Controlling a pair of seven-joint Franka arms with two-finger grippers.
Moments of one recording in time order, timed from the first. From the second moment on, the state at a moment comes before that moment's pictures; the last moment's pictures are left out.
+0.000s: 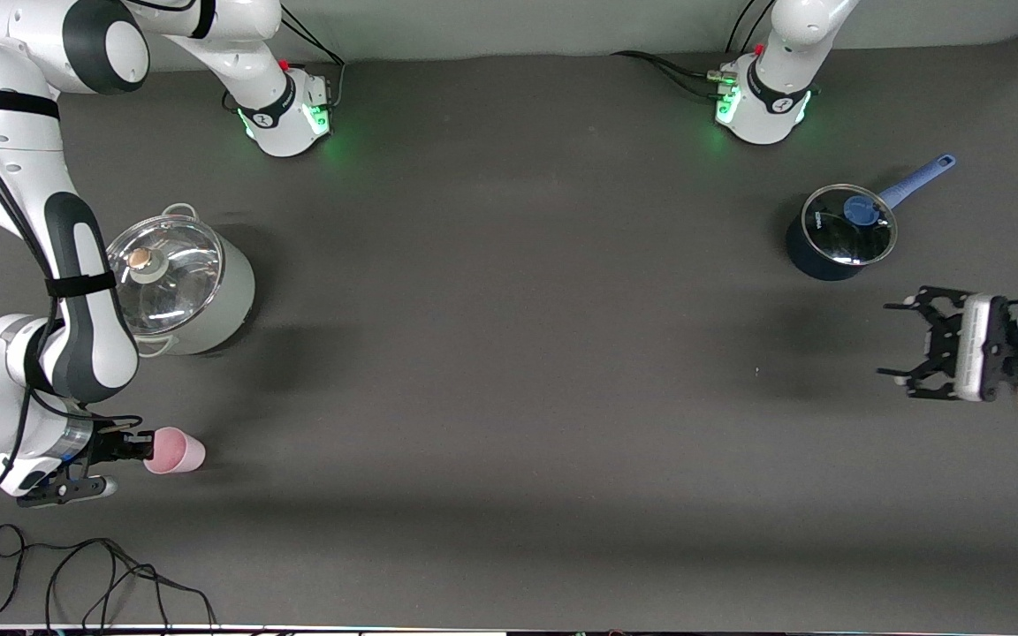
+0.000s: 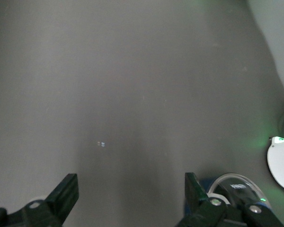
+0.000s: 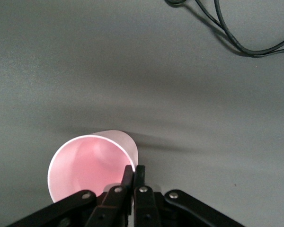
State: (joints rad) left arm 0.89 0.71 -0.98 -1.39 0.09 1.47 1.45; right arm -0.16 0.74 -0.03 -1.45 0.02 2.24 -0.33
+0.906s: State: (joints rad) left arm 0.87 0.38 -0.98 -1.39 0.26 1.40 0.96; right arm -0.16 0.60 -0.03 -1.38 0.02 1.96 -0.33
